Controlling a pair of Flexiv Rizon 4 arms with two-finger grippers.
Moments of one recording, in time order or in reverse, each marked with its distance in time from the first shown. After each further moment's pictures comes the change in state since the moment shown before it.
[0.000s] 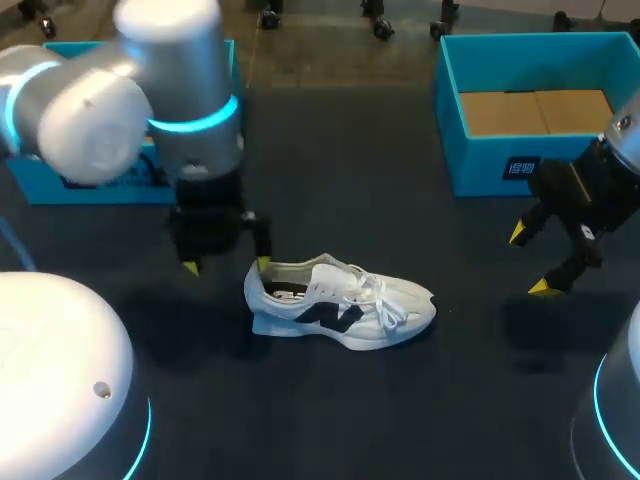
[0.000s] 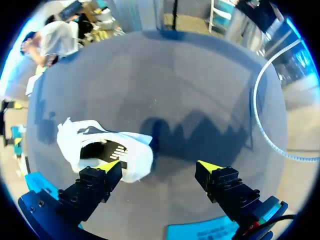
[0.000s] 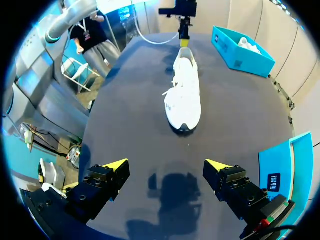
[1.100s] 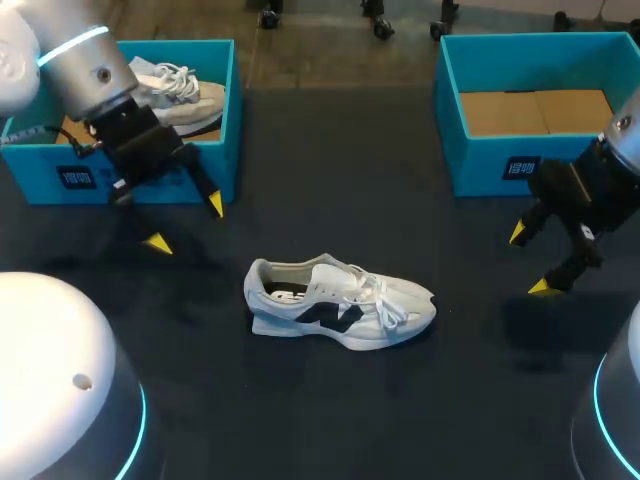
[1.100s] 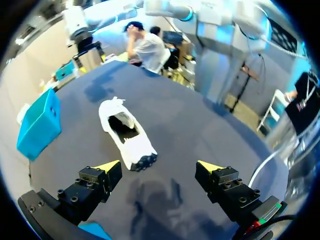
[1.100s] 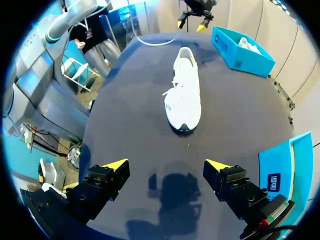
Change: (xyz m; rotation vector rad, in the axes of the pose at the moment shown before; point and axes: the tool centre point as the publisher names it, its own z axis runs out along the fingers) left arm 0.042 0.020 -0.037 0.514 -0.245 -0.743; right arm 0.000 0.000 0.000 0.000 0.000 0.000
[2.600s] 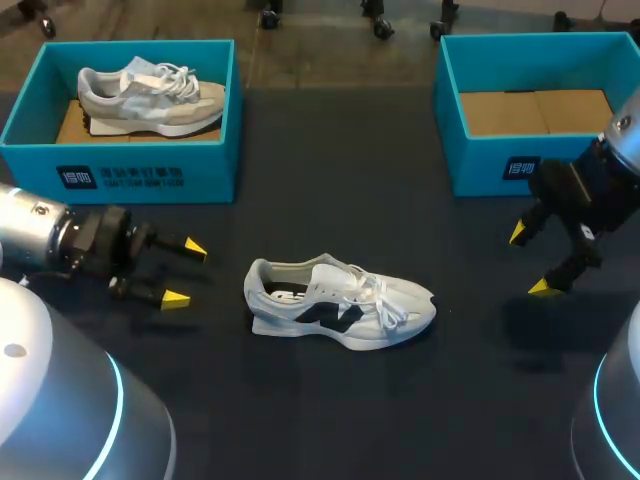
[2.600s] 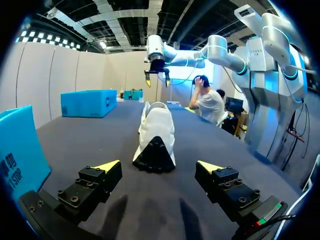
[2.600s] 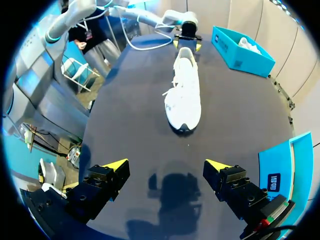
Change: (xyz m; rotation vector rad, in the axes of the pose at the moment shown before) left arm 0.012 0.069 0.078 0.583 -0.446 -0.396; right arm 0.000 0.000 0.000 0.000 0.000 0.000
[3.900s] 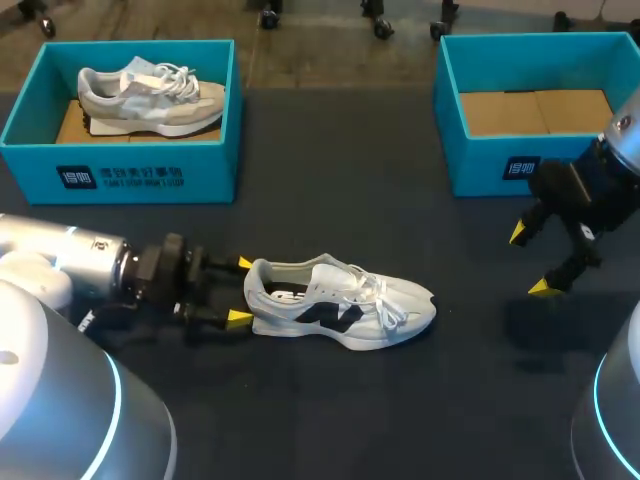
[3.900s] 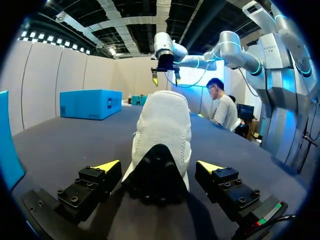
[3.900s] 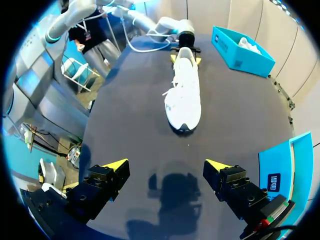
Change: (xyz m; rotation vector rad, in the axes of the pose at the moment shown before) left arm -0.003 0.003 0.092 0.065 -0.086 -0.021; right arm 0.000 0.000 0.000 0.000 0.000 0.000
